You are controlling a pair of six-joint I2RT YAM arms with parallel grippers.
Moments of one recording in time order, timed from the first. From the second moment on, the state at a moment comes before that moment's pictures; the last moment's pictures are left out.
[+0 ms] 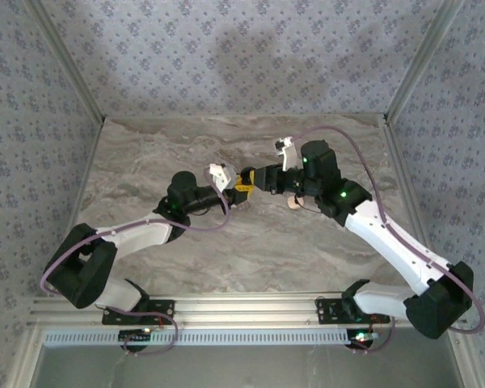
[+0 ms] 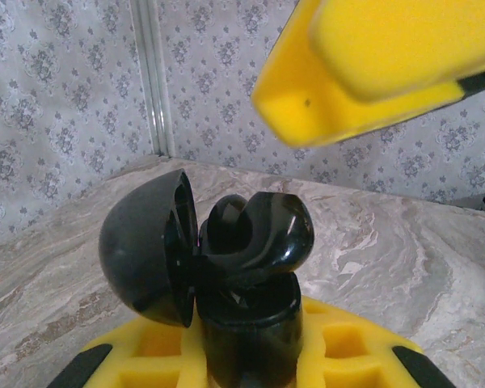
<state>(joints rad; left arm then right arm) -0.65 1.43 0.67 0.73 0.56 0.02 0.60 1.19 1.09 -0.29 -0.41 0.48</state>
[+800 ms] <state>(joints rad) -0.65 1.42 0.67 0.73 0.56 0.02 0.63 1.22 1.06 -0.23 -0.47 0.48</state>
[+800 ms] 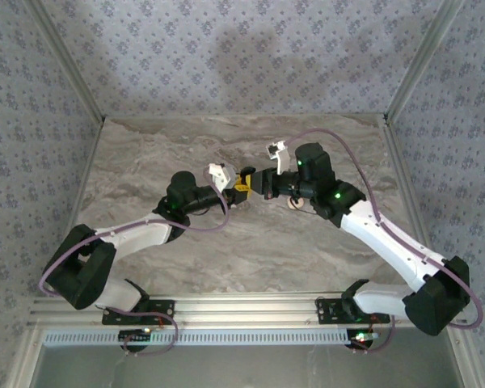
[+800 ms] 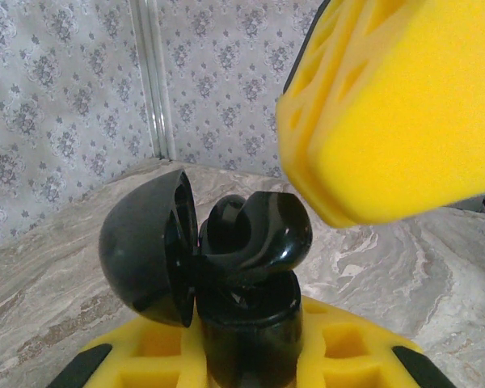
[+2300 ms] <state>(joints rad) -0.65 1.42 0.67 0.71 0.56 0.02 0.61 1.21 1.04 -0.24 -0.46 0.46</state>
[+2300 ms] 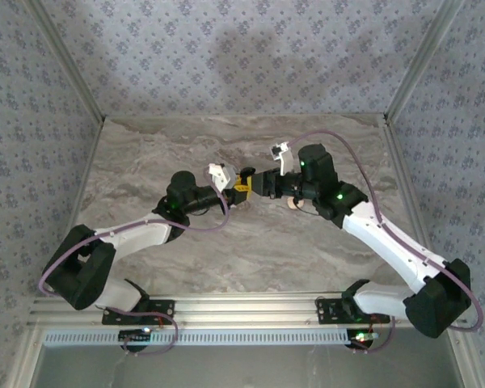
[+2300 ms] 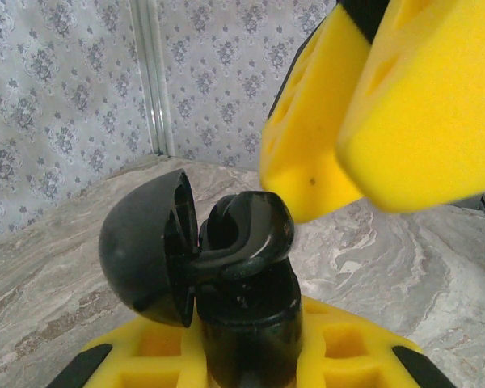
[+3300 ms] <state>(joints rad) -0.65 1.42 0.67 0.71 0.56 0.02 0.62 1.25 1.04 -0.19 -0.49 0.48</state>
